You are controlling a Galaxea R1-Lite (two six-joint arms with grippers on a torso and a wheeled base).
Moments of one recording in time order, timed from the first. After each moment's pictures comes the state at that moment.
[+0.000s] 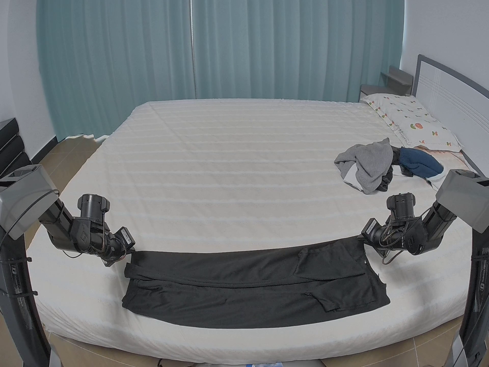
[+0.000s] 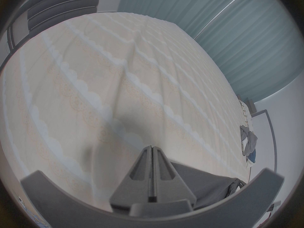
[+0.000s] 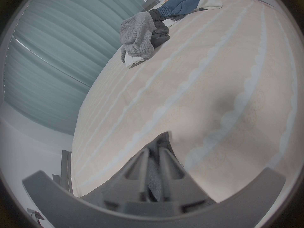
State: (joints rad) left arm 0.07 2.26 -0.96 -0.39 -0.19 -0.65; right arm 0.06 2.35 -0.98 -0.66 0.12 0.82
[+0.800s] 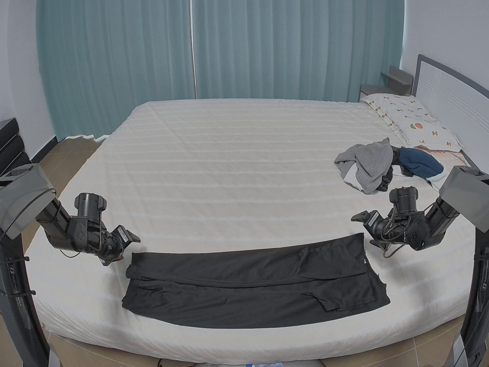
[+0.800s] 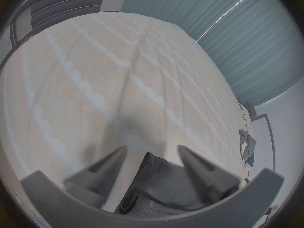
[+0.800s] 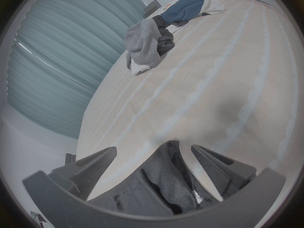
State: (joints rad) left arm 0.10 2.23 -0.95 -0.39 -0.20 -0.68; right arm 0.05 2.30 -0.98 -0.67 0.12 0.84
